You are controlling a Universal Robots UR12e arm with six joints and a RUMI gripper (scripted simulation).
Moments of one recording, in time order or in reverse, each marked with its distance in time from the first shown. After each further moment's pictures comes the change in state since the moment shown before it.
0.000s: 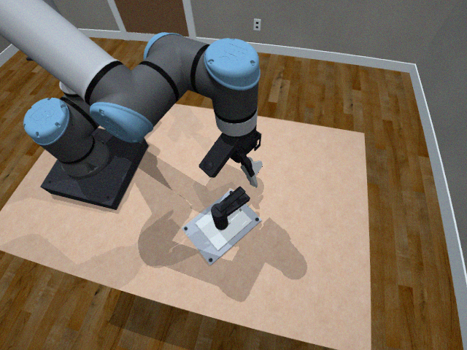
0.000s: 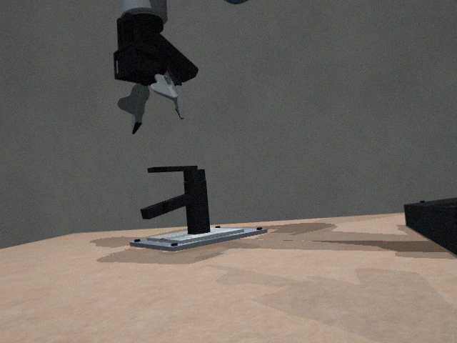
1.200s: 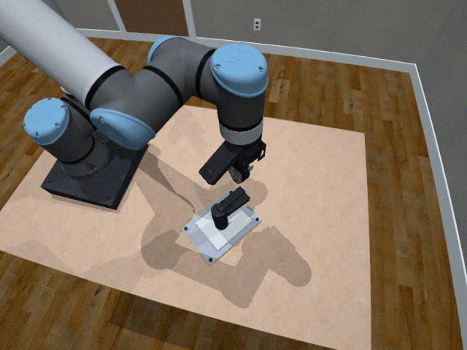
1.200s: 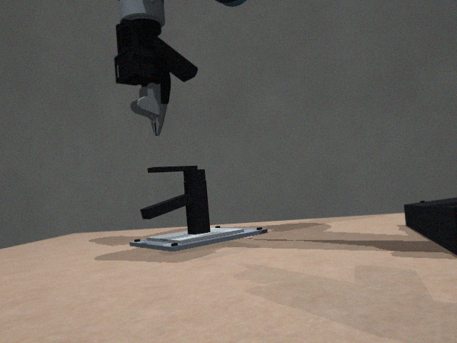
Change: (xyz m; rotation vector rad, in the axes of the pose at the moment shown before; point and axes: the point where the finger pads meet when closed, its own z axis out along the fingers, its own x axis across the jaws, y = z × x) arm -0.026 -0.020 -0.006 0.033 -0.011 0.092
